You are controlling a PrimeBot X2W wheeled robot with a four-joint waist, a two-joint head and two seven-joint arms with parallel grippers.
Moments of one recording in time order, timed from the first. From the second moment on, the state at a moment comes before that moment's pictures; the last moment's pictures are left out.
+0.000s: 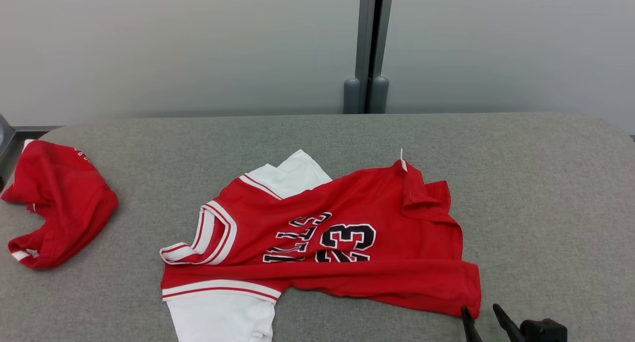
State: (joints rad) left arm 0.17 0.05 -0.05 0.56 -0.12 -0.05 -0.26; right arm 0.00 -0.06 0.04 0.56 0.17 0.13 -0.25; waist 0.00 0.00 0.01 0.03
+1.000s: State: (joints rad) left arm 0.09 0.05 -0.17 0.57 -0.30 -0.08 -0.26; right arm -0.03 -0.08 0.18 0.50 0.28 0.13 -0.26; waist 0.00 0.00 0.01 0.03
